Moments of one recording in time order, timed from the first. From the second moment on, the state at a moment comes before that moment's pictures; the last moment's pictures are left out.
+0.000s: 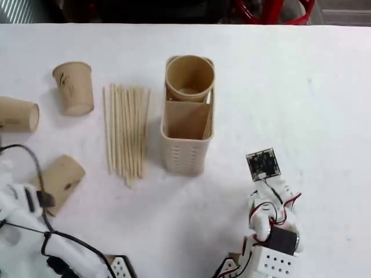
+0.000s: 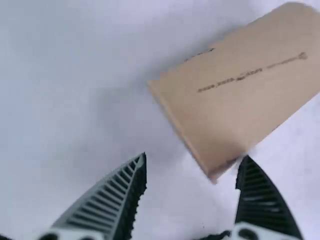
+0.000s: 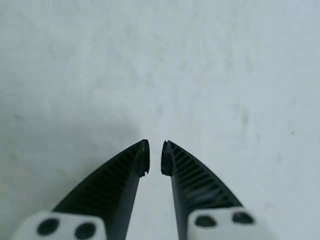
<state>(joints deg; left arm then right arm) -56.3 -40.4 51.0 77.3 -29.1 13.0 -102.5 96.4 66.0 34.2</state>
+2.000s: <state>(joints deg) -33.1 -40.4 19.0 92.5 -12.9 13.1 -102.5 96.4 66.0 34.2</state>
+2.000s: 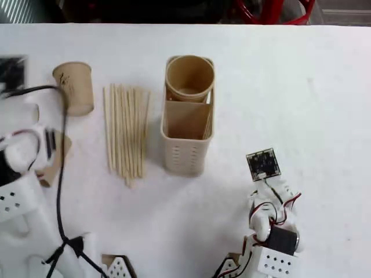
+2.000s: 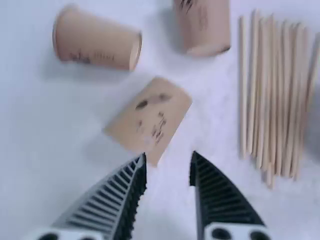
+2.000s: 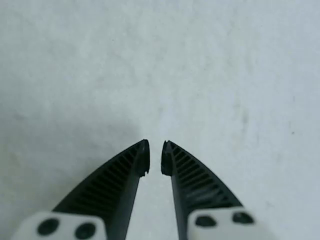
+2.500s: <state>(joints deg) -42.6 -40.4 52.9 78.2 -28.2 13.1 -102.5 96.4 66.0 34.2</state>
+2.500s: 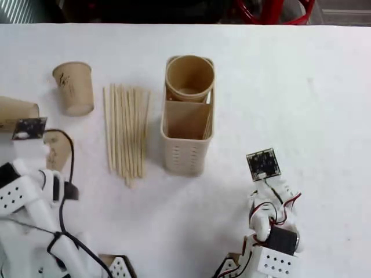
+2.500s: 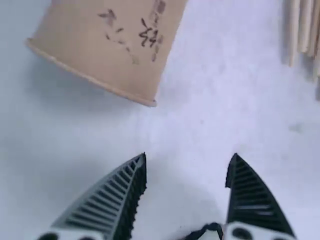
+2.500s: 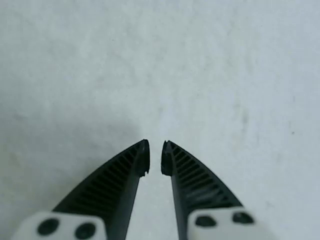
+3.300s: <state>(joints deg) -35.3 -40.4 76.8 31.3 -29.1 13.1 -102.5 96.4 66.0 34.2</state>
